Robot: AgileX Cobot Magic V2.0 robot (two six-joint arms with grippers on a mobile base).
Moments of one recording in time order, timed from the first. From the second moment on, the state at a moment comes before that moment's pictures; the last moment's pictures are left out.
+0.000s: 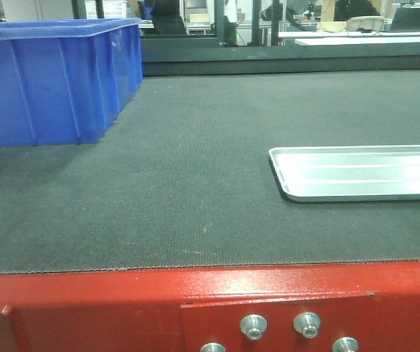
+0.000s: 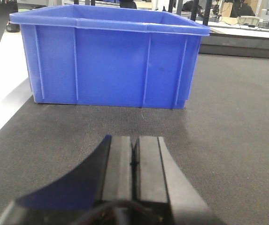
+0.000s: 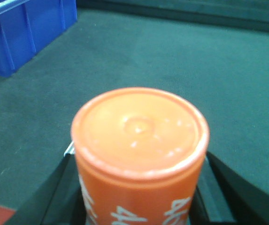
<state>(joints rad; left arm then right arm) -0.08 -0.01 0.03 0.00 0.05 -0.08 0.25 0.43 -0.66 -0.08 0.60 0.07</state>
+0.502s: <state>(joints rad) -0.08 -0.01 0.03 0.00 0.05 -0.08 0.17 1.04 -0.82 -0.04 0.21 0.07</state>
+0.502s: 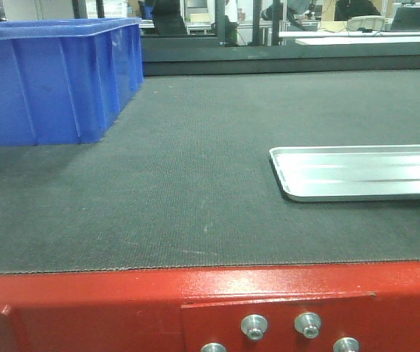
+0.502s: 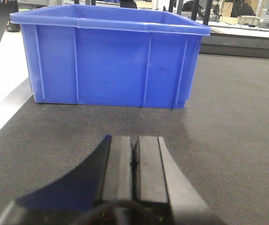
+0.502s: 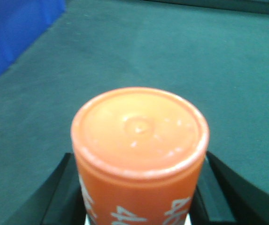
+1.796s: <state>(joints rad) -0.08 -0.01 0.03 0.00 0.05 -0.08 0.10 1.78 -0.53 -0.18 -0.88 0.07</state>
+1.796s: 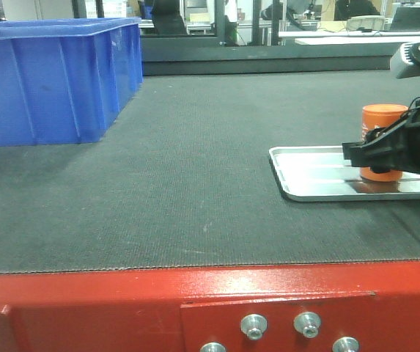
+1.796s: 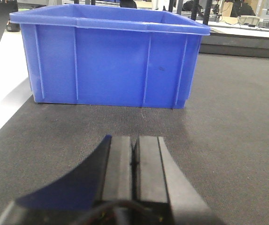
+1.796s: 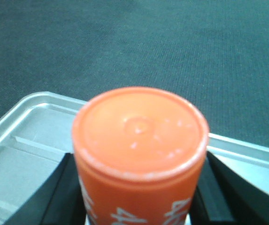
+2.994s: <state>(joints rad) -0.08 -0.01 0.03 0.00 0.05 -0.08 0.20 0.98 -0.53 -0.18 -0.13 0.26</state>
